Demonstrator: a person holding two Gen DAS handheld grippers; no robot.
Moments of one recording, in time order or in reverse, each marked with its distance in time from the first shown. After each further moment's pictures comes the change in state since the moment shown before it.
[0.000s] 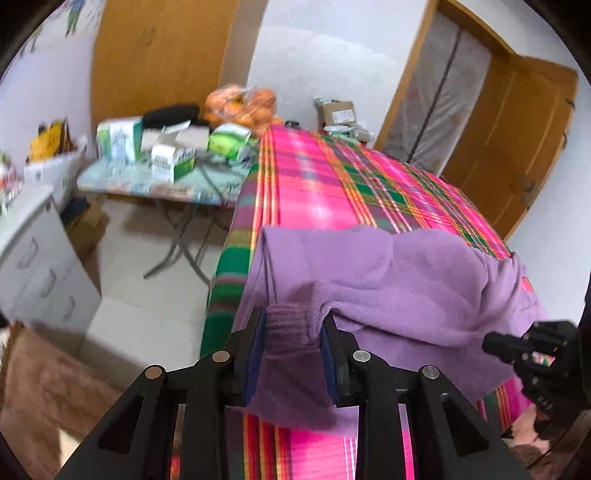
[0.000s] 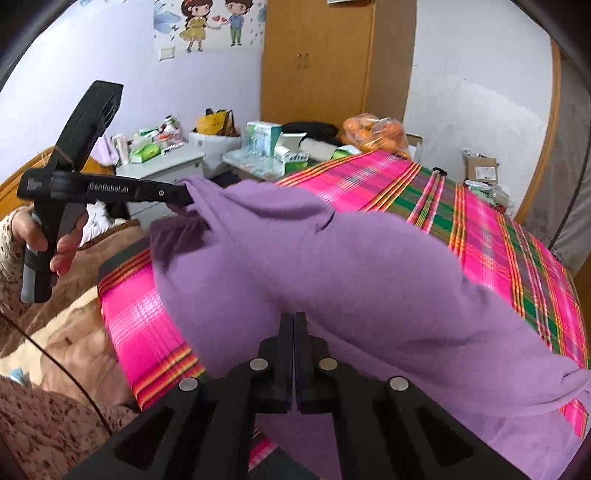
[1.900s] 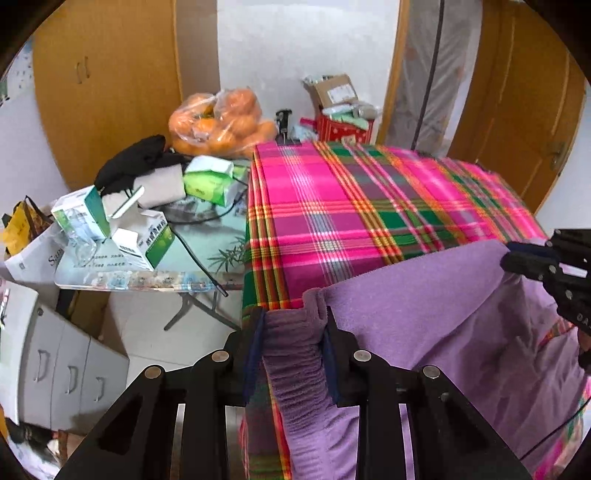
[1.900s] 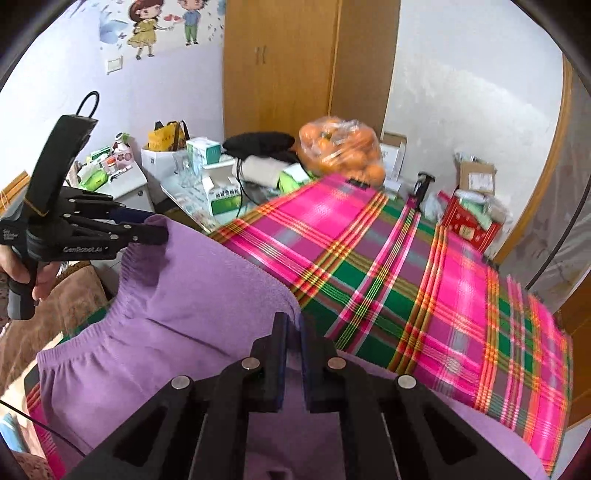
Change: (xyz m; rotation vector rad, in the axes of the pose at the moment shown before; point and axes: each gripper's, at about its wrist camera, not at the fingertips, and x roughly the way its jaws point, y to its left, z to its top) left arm 0.126 -0.021 0.195 0.230 0.077 0.119; right arm 0.100 -0.152 0.174 0.023 0.020 -0.043
